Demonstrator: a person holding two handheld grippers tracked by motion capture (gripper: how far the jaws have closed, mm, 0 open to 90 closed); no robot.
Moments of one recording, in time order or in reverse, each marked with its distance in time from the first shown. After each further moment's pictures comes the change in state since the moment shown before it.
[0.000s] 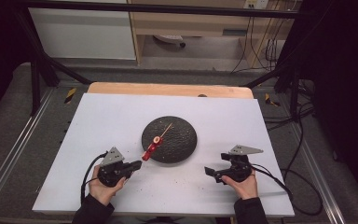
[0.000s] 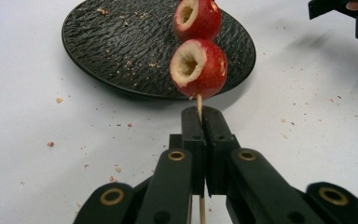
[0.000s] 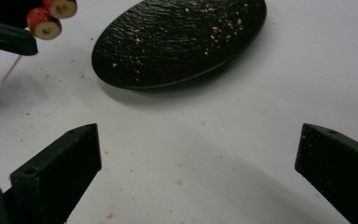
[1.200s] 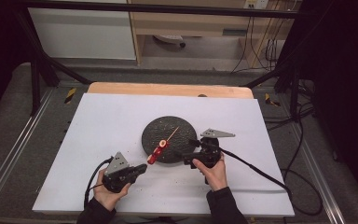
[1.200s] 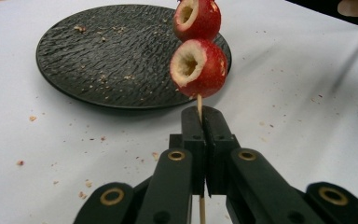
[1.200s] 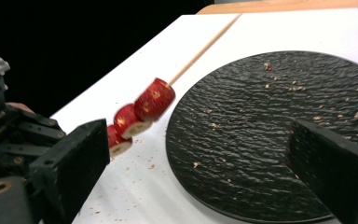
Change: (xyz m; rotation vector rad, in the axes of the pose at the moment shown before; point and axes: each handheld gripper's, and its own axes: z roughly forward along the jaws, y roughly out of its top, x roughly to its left) left arm -0.022 -0.003 0.003 -0.040 -0.008 0.069; right arm 0.055 0.064 0.055 -0.126 0.138 0.085
